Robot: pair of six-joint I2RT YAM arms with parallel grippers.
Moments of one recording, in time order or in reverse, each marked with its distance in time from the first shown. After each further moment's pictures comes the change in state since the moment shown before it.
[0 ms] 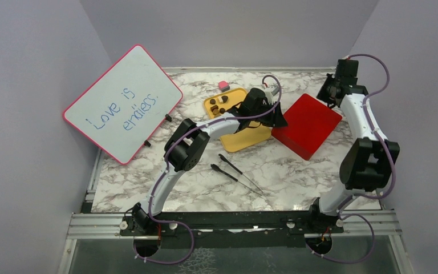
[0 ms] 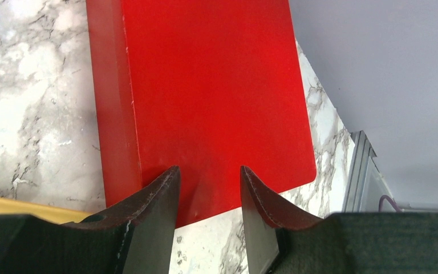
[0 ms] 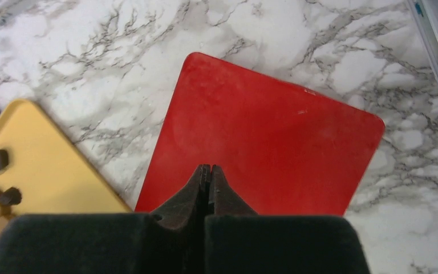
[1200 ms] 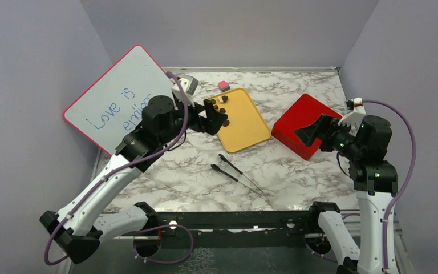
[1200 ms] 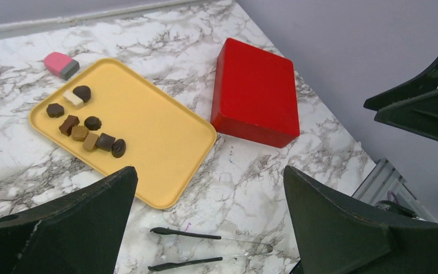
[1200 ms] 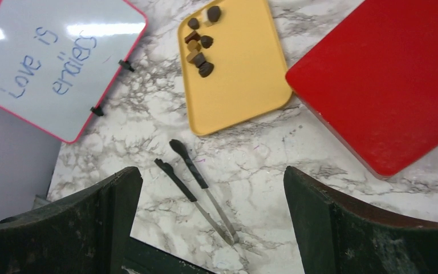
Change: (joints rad) left arm 0.093 -1.348 -0.674 -0.473 -0.398 0.252; right arm 0.040 -1.011 -0.423 -0.270 -0.527 0.021
